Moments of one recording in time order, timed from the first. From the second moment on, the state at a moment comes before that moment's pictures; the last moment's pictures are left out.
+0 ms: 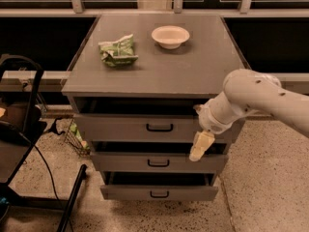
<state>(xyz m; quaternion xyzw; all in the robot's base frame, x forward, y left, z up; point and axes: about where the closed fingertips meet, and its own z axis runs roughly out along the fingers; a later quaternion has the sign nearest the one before) 0.573 -0.150 0.689 -0.63 0.74 0.06 0.22</state>
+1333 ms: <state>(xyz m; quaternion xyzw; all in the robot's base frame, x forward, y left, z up) 0.564 -0.150 0.662 -0.62 0.76 0.12 0.16</state>
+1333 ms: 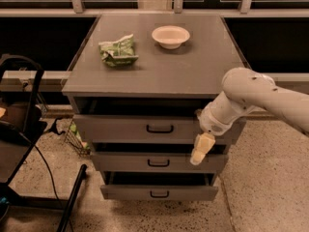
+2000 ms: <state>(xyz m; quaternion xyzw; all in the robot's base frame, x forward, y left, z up) 0.554 -0.150 0.667 -0.61 0.76 0.14 0.15</state>
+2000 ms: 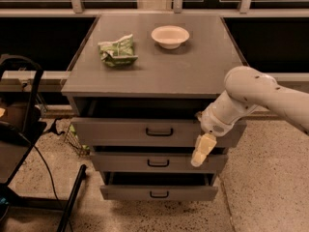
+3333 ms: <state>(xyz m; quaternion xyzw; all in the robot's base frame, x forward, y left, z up) 0.527 -0.148 0.670 -0.61 0.76 0.20 0.14</state>
